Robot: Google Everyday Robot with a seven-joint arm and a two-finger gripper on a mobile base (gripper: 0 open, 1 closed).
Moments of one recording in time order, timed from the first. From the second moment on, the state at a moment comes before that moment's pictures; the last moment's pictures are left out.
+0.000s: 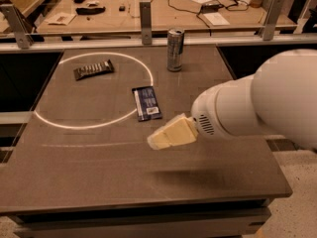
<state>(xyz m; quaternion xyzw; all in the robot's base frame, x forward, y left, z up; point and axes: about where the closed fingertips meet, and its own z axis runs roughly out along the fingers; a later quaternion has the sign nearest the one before) 0.460 -0.065 0.897 -0.33 0.86 0.08 0.37</state>
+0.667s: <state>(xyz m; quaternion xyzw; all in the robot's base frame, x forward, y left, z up) 0.475 -0.036 0.875 -0.30 0.87 0.08 0.39</state>
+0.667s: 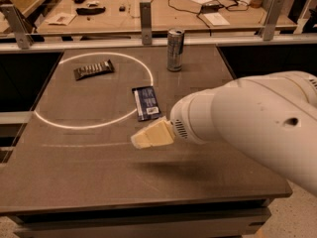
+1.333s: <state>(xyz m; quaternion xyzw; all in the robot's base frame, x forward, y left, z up) 0.500 -0.015 0.843 -0.29 0.89 0.05 0.34</state>
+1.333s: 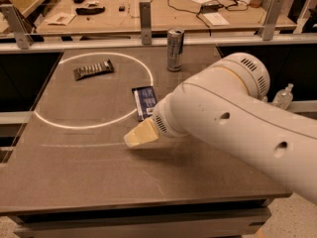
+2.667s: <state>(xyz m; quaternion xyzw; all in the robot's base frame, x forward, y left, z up) 0.562 0.023 0.830 -0.27 0.91 0.05 0.32</state>
